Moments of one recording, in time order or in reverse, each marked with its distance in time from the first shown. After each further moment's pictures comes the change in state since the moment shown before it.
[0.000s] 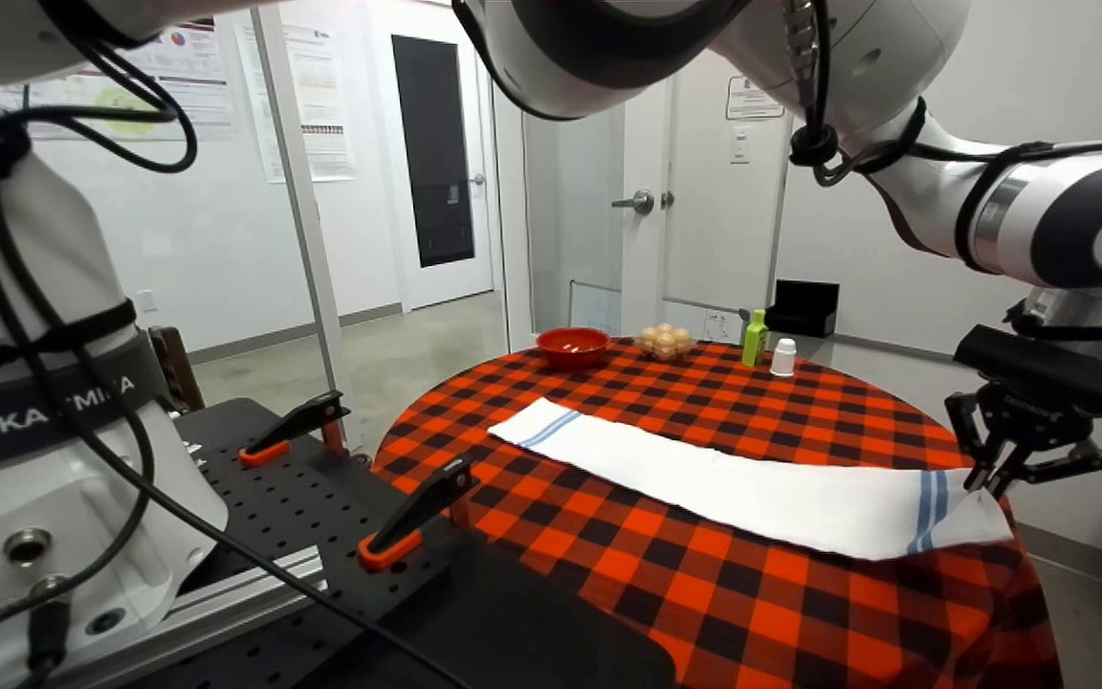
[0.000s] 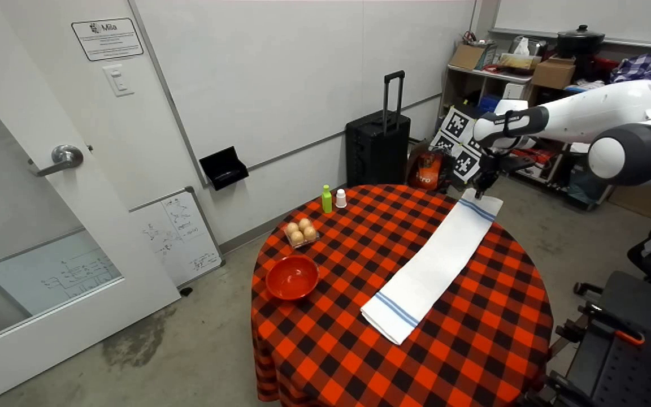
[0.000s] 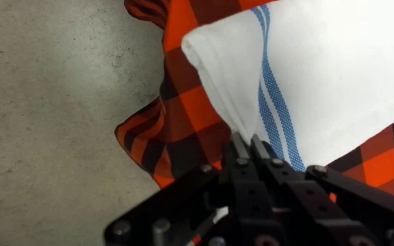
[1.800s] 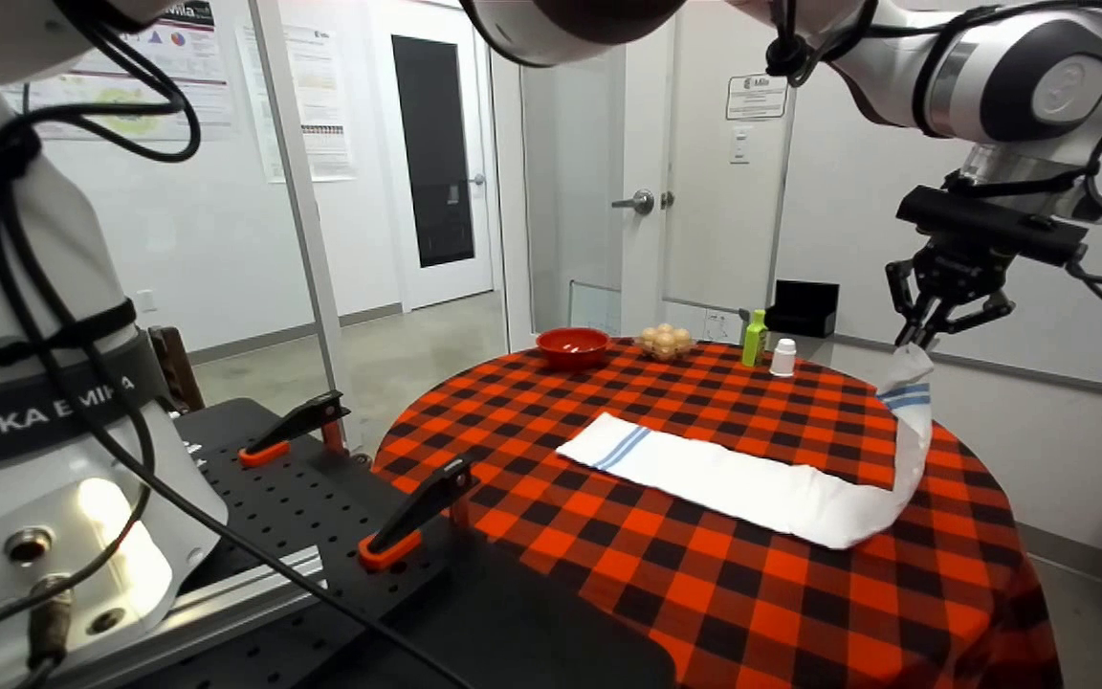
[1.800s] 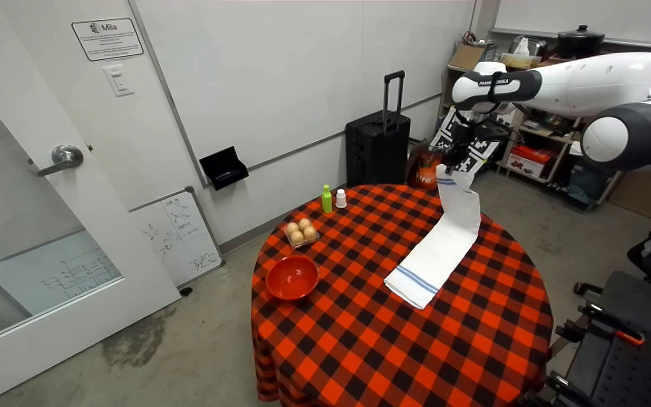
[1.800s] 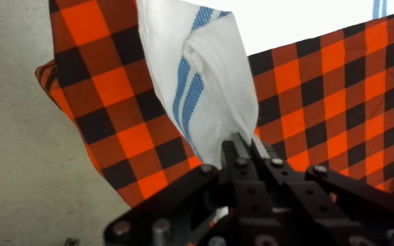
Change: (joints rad) arm 0.084 -0.098 0.110 0.095 0.004 -0.191 0.067
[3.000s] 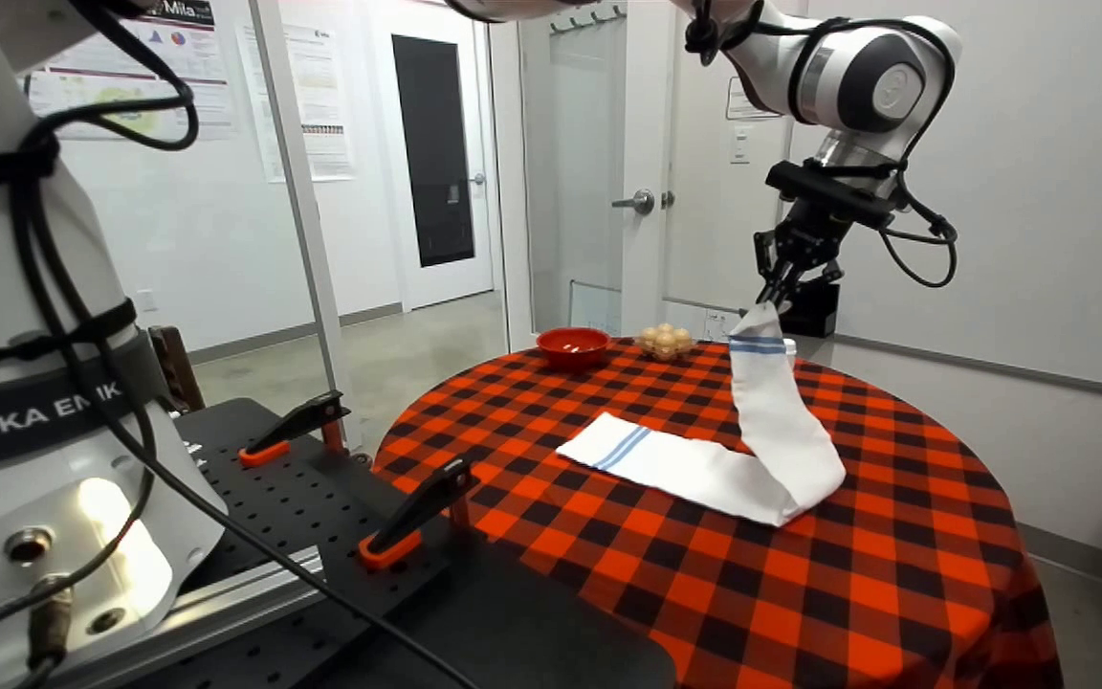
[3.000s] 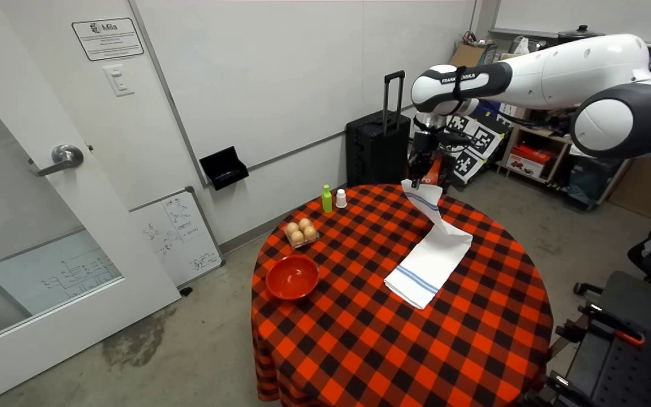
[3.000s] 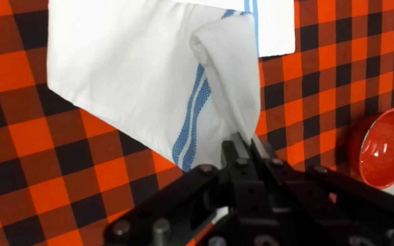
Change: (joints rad) arm 0.161 -0.110 0.063 -0.161 0.001 -0.098 0.057
